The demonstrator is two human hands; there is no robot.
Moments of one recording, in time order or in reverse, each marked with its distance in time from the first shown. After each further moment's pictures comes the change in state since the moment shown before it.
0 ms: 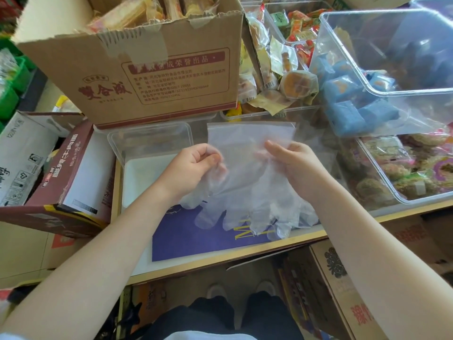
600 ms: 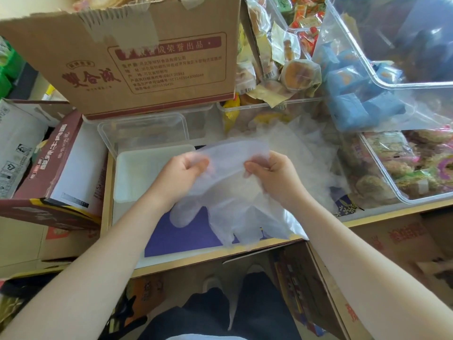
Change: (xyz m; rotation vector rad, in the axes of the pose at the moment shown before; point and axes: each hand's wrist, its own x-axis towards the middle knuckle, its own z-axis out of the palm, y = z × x) left_hand 0.002 -0.038 0.003 0.033 0.067 -0.120; right_hand 0.001 0.034 0.017 -0.335 -0.002 -0.155
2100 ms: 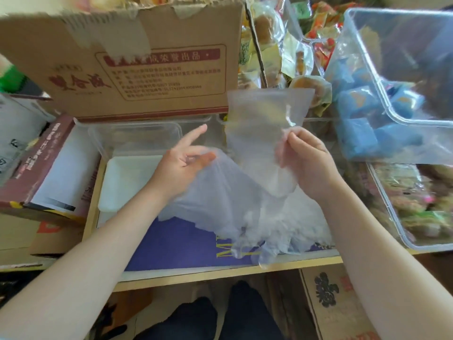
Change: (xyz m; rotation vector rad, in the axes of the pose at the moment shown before) left_hand 0.039 0.028 0.012 0.032 0.055 0.236; right_hand 0.072 -0.003 -0.072 0.626 -0.257 -0.131
